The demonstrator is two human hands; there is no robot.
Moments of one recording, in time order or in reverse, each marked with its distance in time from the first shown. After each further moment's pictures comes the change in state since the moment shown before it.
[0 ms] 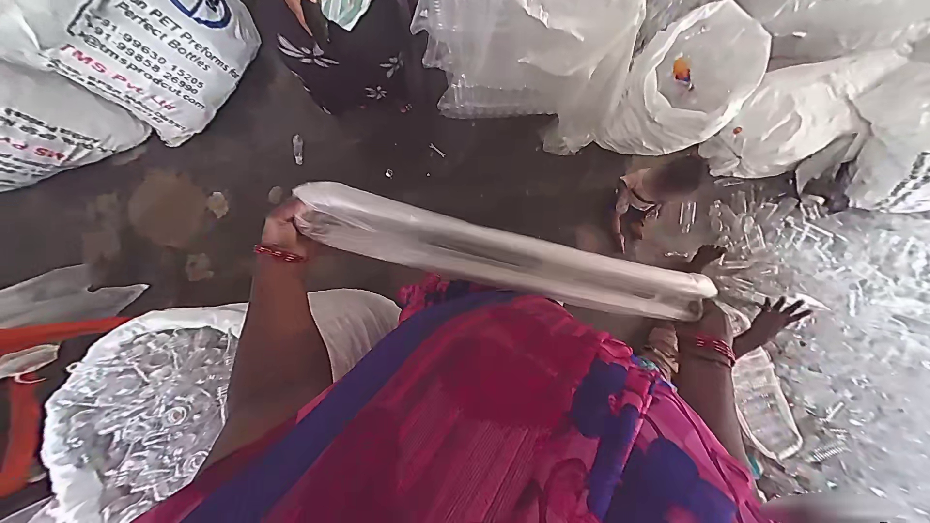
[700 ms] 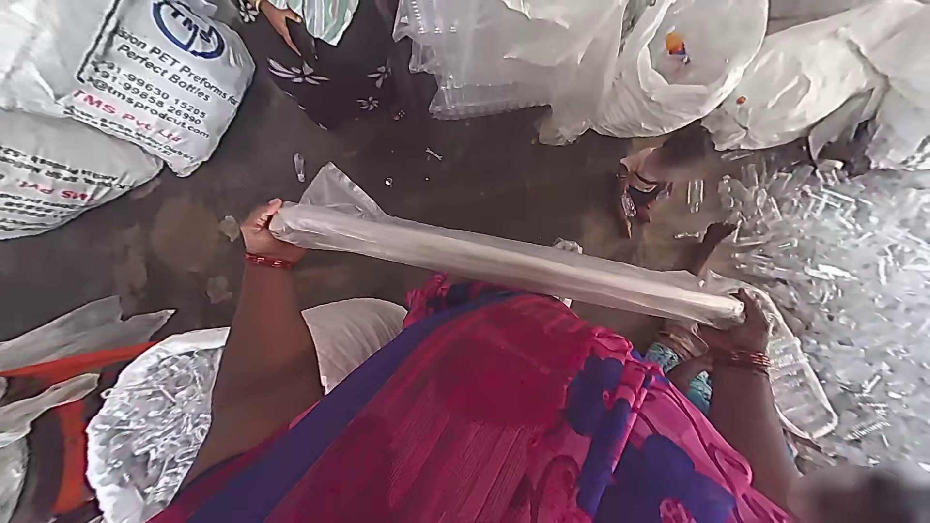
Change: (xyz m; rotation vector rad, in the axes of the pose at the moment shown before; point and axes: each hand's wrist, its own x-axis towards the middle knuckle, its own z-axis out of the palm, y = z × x) left_hand 0.022 0.017 -0.012 -0.090 -0.174 0.092; right_hand 0.011 0.016 -0.048 0.435 -0.205 -0.012
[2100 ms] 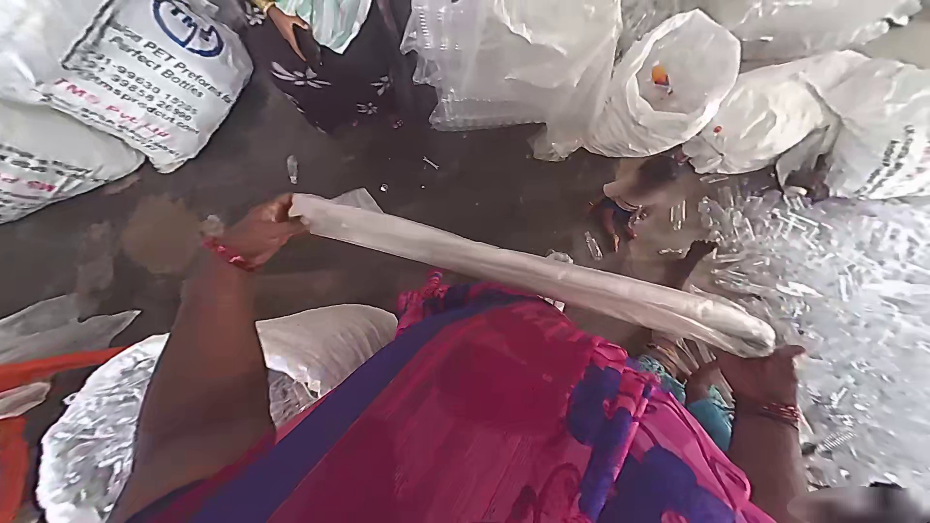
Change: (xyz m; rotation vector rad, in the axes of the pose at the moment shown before) left_hand -0.009 0.048 -0.004 0.648 -0.206 -0.157; right_hand -0.043 -0.030 -0.029 -0.097 -0.111 -0.054
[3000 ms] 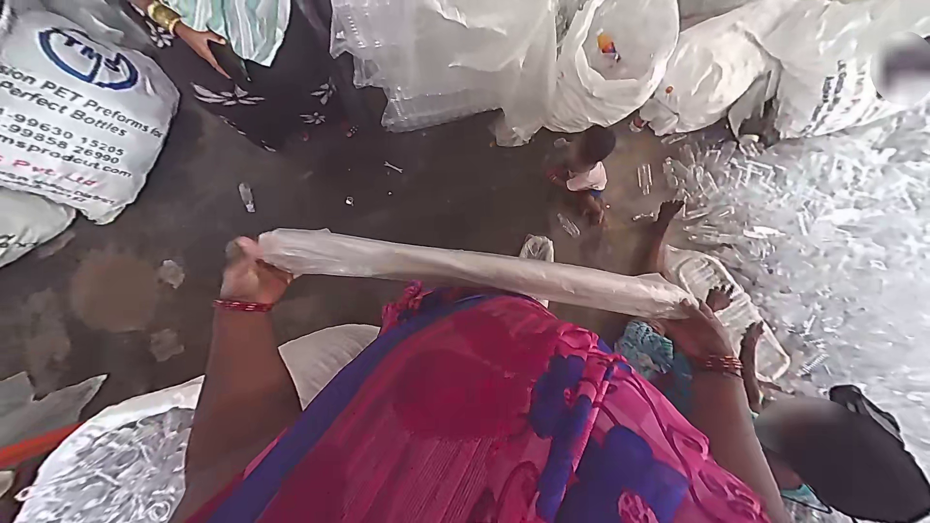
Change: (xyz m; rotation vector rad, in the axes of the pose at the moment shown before) left_hand 0.018 -0.034 0.059 -0.565 0.190 -0.132; right_hand 0.003 0.035 -0.018 -0.121 0.197 0.206
